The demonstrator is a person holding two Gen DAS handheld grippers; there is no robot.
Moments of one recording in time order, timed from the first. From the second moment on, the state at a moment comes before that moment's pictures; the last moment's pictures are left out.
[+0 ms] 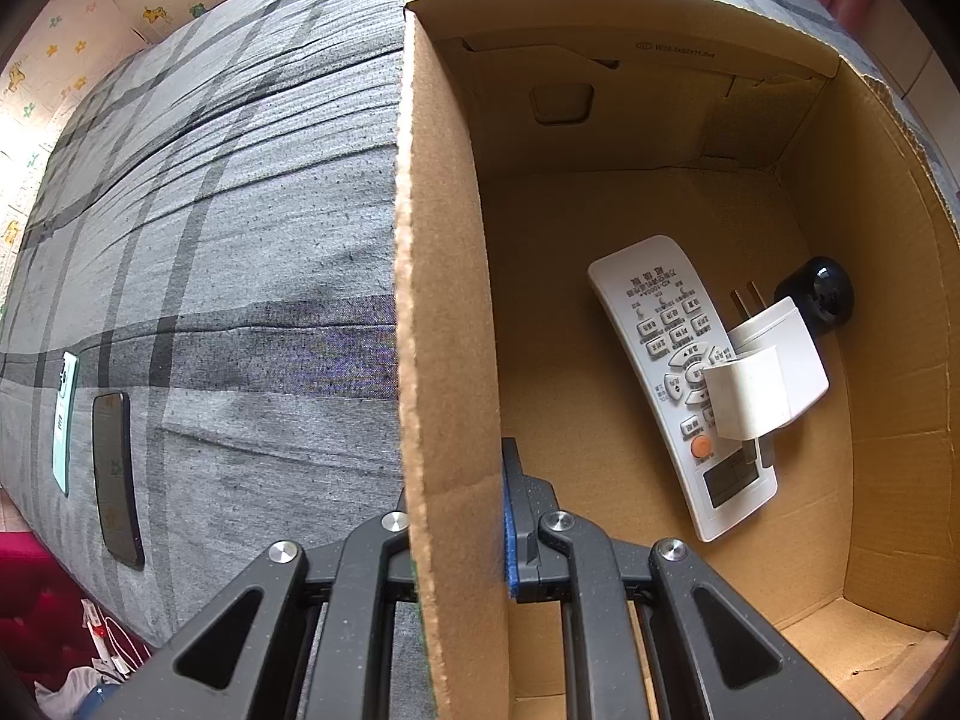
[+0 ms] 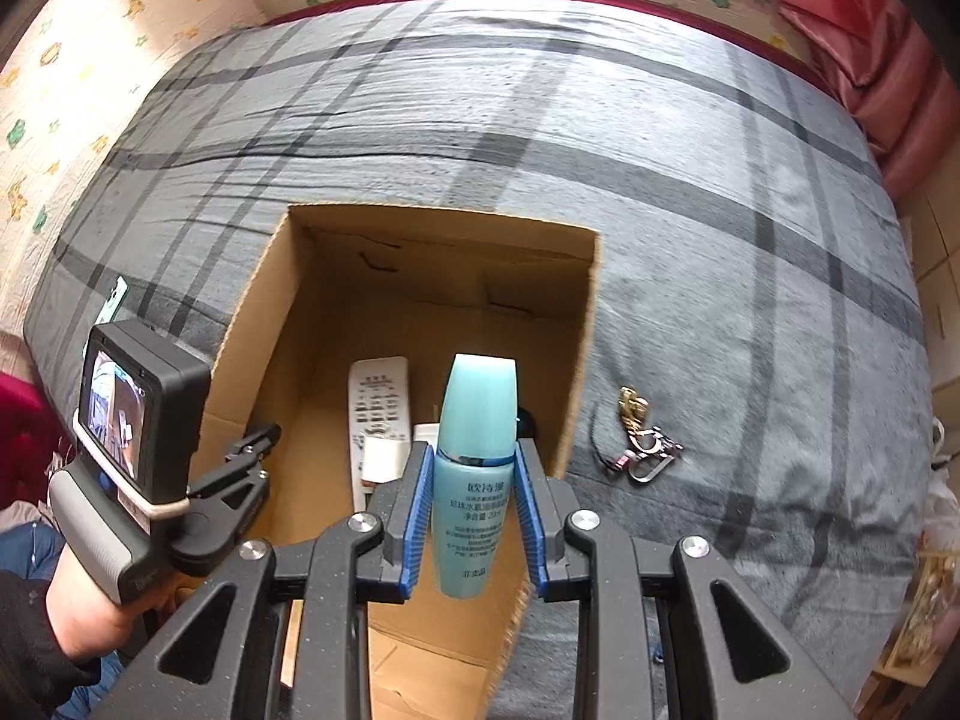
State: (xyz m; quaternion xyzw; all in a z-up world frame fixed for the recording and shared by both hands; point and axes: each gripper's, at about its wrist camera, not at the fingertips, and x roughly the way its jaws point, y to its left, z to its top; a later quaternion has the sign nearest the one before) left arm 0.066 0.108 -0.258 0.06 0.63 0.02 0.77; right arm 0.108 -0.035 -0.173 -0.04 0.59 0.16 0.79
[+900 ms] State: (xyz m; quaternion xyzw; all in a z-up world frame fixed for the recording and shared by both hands) left arm 0.068 0.115 -0.261 0.05 0.63 0.01 0.77; right arm 0.140 0.016 -0.266 -0.09 0.64 0.17 0.74
